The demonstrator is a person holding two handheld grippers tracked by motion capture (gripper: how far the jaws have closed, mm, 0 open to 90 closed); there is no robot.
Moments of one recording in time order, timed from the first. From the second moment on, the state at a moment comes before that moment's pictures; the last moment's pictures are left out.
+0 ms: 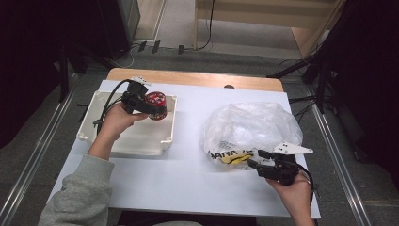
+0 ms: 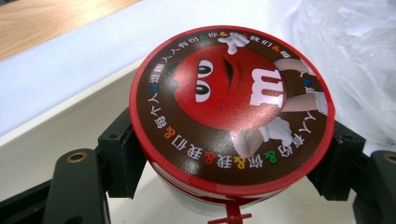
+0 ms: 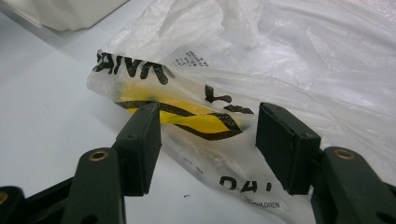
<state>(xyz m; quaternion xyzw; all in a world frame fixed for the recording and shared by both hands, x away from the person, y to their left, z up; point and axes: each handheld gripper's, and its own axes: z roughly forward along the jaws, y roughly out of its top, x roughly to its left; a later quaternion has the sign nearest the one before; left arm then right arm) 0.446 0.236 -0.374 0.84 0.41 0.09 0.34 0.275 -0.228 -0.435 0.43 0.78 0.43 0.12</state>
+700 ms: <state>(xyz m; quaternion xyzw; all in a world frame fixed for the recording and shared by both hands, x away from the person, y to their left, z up) 0.455 0.236 -0.393 0.84 0.42 0.09 0.33 0.275 -0.227 -0.436 0.43 0.78 0.43 0.12</state>
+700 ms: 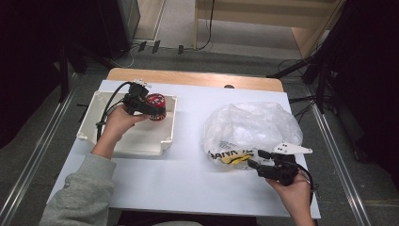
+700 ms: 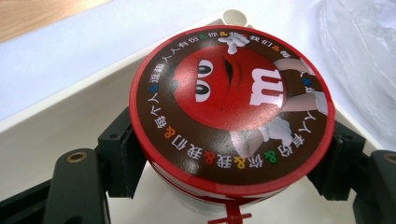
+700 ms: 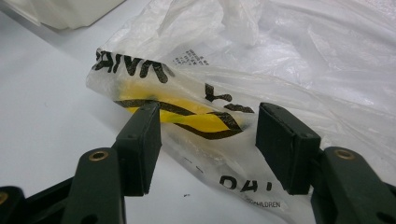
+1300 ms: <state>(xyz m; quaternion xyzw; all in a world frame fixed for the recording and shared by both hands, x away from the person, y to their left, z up) 0.463 0.229 -0.407 0.84 0.42 0.09 0.33 0.272 -0.227 -0.436 0.43 0.79 0.43 0.12</state>
